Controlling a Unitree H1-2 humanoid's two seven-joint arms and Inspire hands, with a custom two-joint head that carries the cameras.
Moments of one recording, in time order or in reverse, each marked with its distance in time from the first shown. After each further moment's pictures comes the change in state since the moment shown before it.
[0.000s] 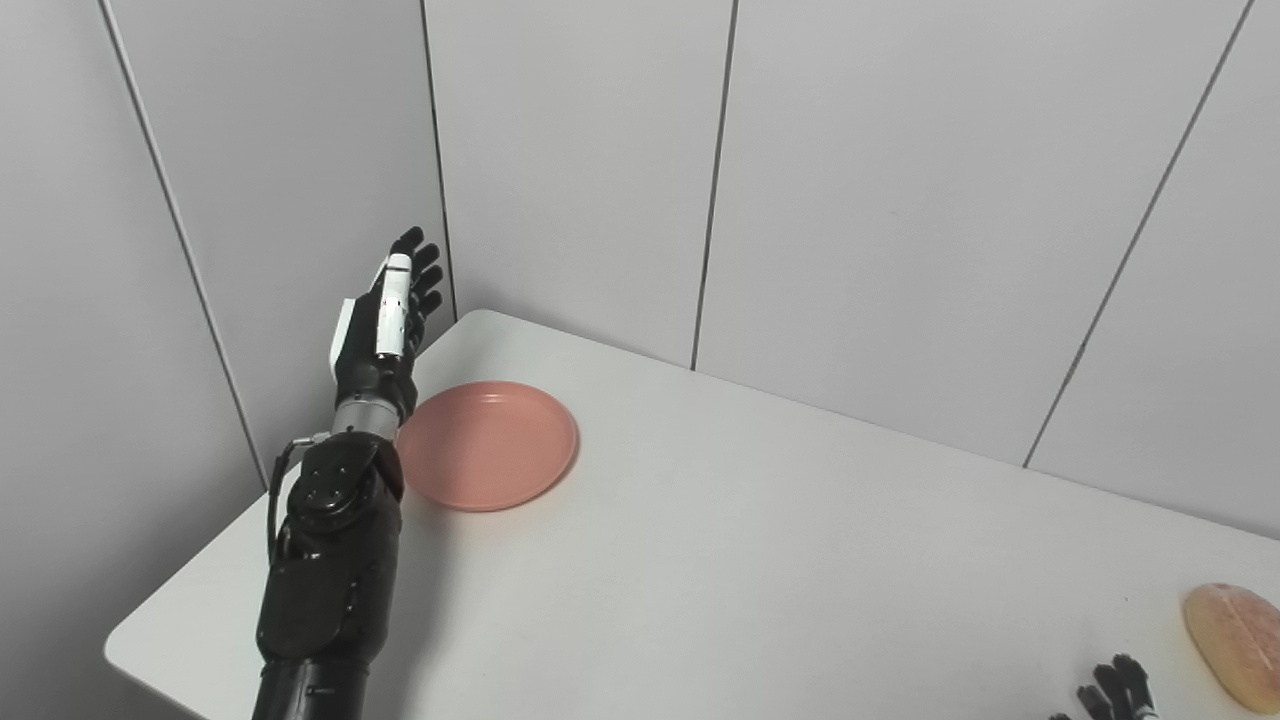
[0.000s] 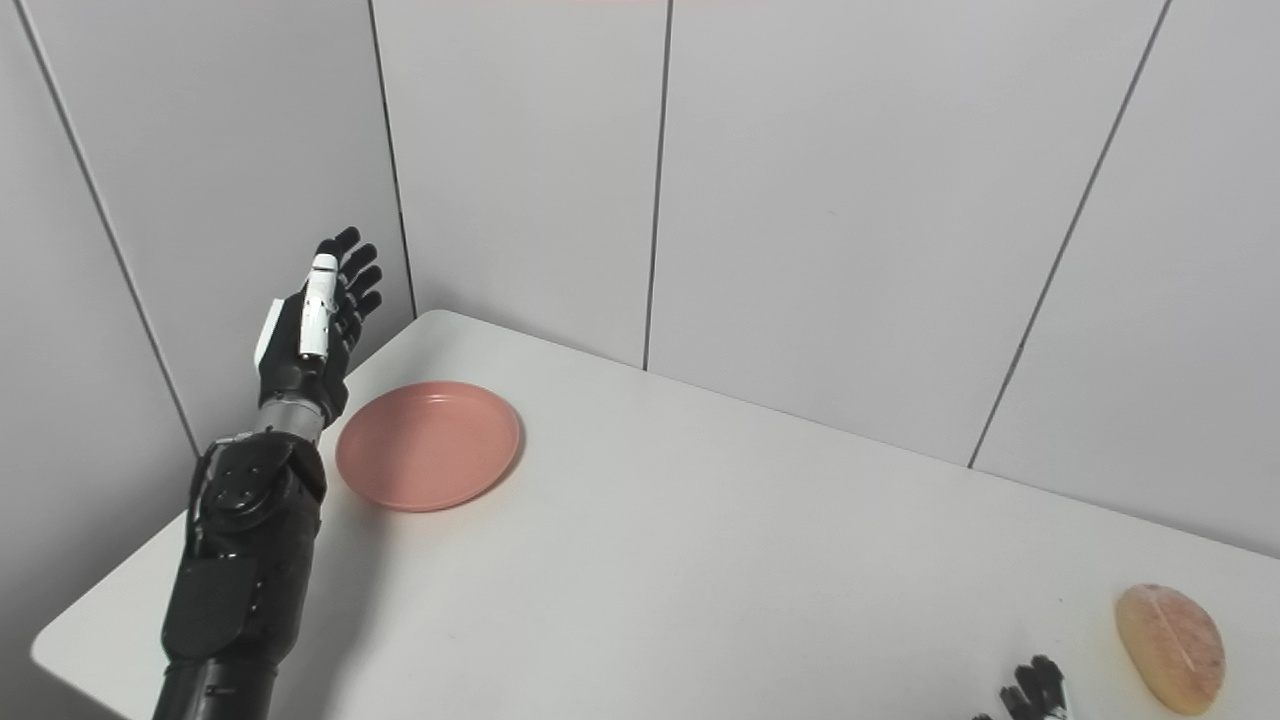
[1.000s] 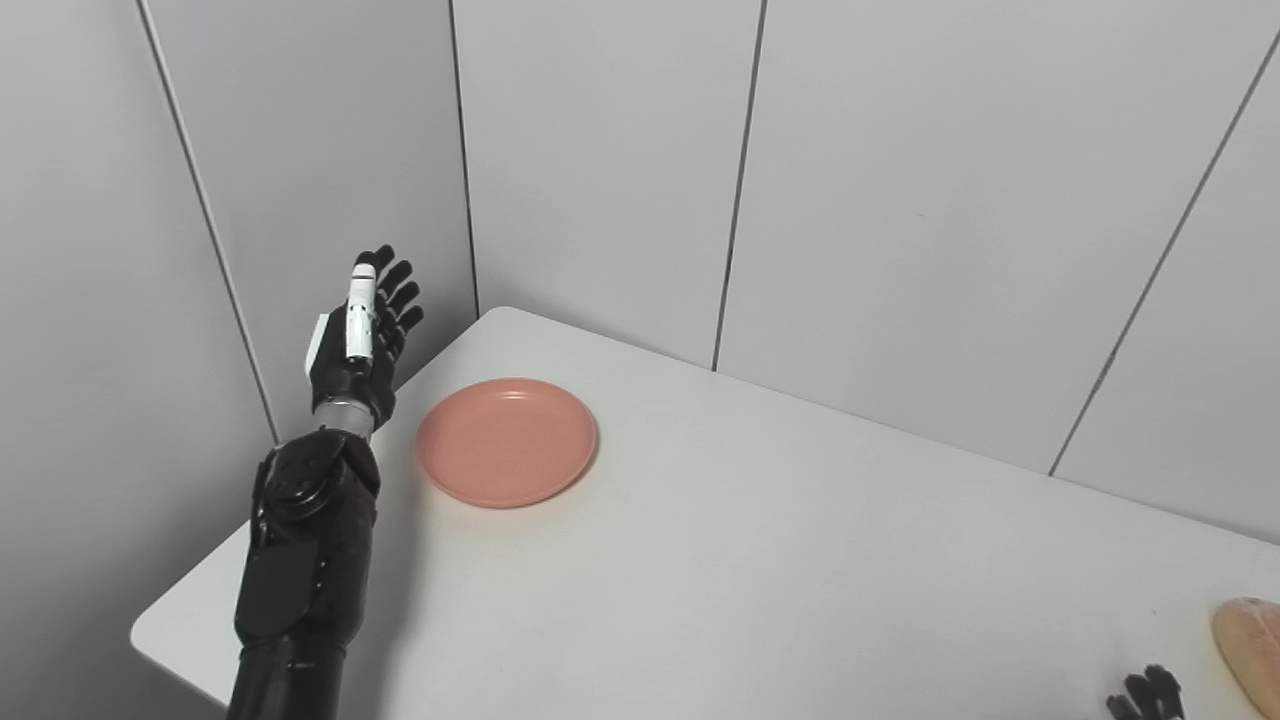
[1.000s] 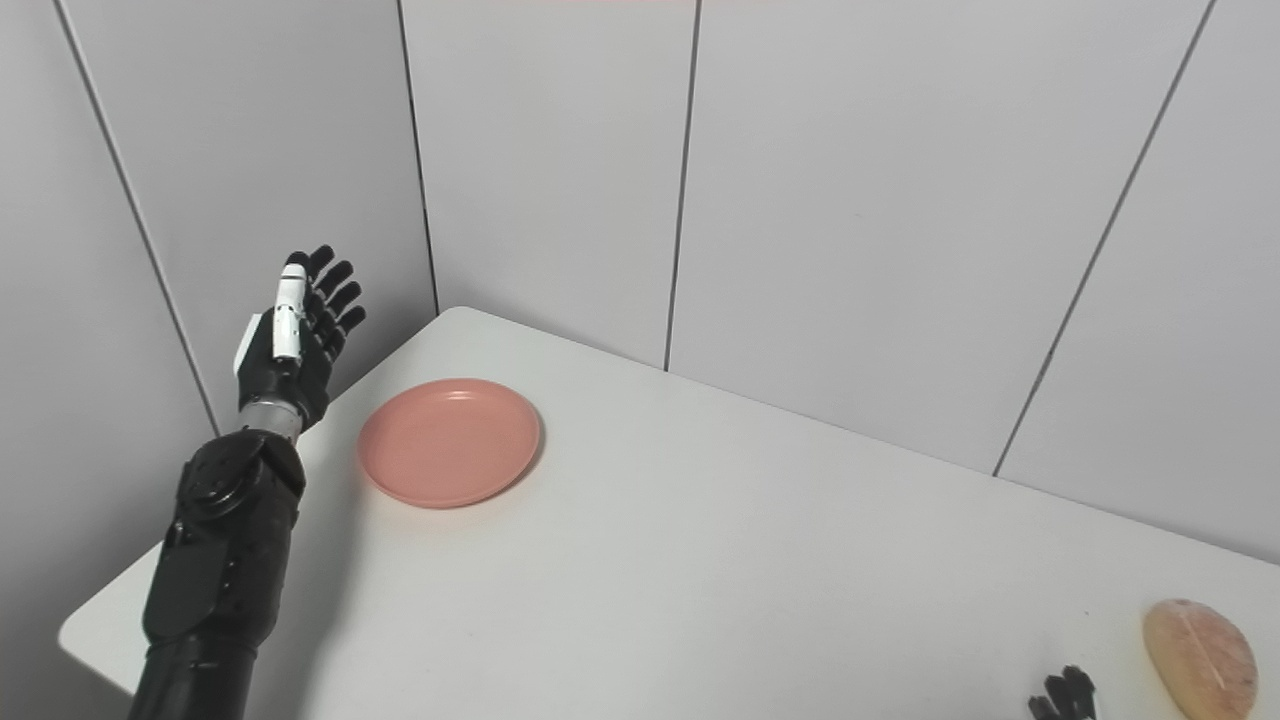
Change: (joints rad) left arm 0.007 0.054 0.067 0.125 -0.120 -0.010 -0.021; right arm -0.003 0.019 -0.008 -0.001 -0.010 0.001 -0.045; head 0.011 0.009
